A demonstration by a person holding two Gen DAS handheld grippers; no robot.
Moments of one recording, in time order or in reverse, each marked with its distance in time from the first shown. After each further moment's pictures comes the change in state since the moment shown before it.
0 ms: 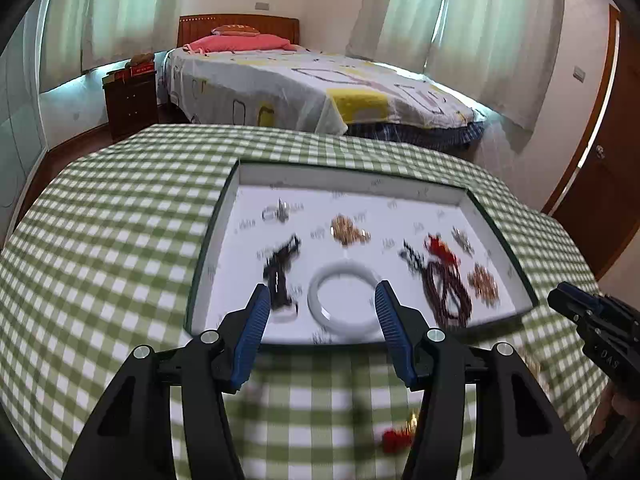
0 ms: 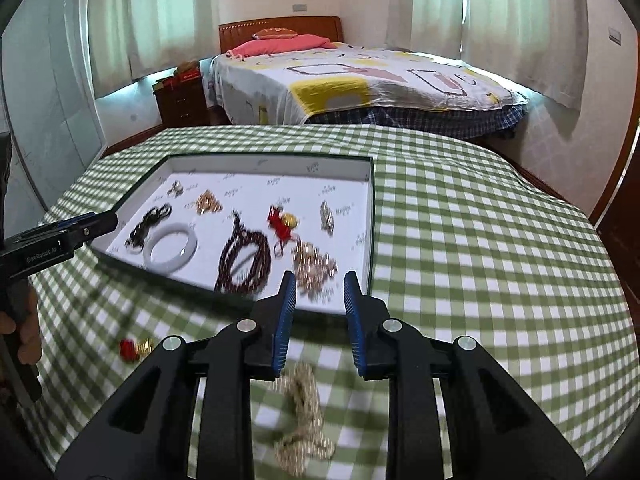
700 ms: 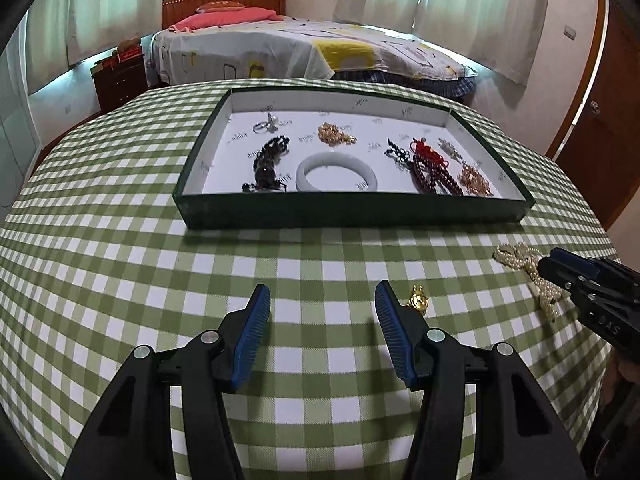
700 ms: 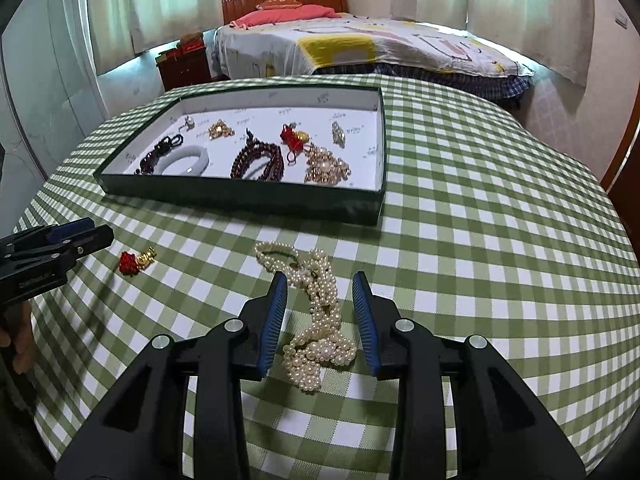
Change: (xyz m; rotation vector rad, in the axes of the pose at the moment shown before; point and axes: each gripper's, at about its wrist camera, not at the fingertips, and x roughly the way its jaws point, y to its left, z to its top) left arm -0.010 -0.010 -0.070 0.066 0.116 0.004; right arm 0.006 0.008 -0.058 0.006 0.111 0.019
